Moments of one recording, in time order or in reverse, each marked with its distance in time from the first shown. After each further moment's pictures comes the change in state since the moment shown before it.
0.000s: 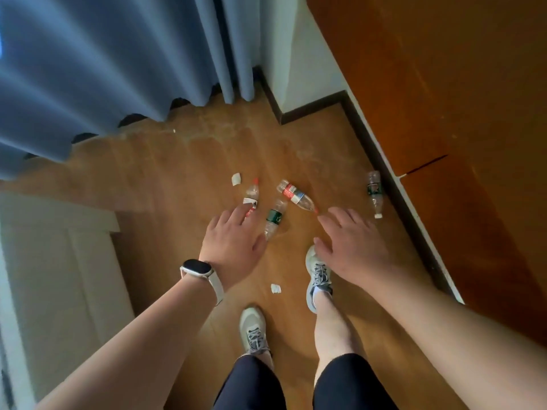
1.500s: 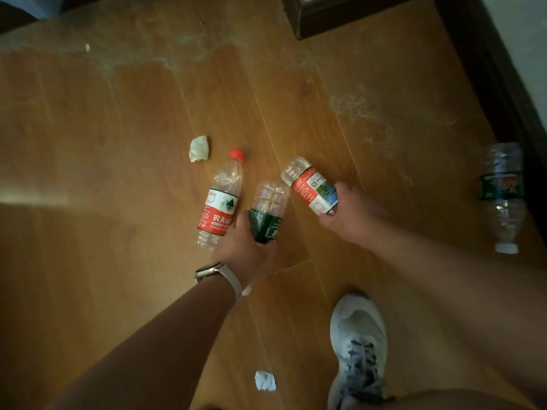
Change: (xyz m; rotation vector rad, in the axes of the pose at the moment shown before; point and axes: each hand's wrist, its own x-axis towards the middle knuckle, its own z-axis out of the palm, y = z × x) left_hand 0.241 -0.112 0.470 -0.340 -0.160 -0.613; right_hand 0.378 0.140 0.412 0.287 -0.189 0.236
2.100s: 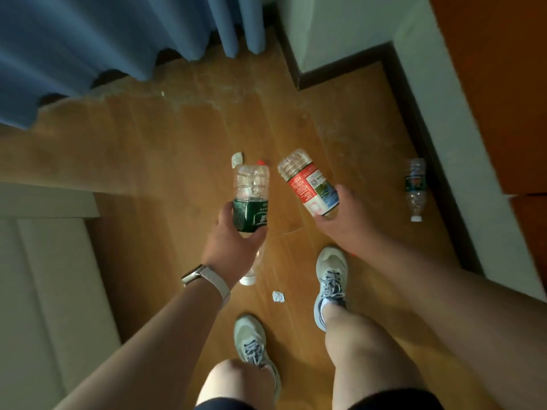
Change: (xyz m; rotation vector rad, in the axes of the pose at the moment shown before) left_hand -0.228 0.055 -0.260 -0.320 0.067 -0.018; right_hand -0.262 -0.099 -0.199 0.355 0.063 0.001
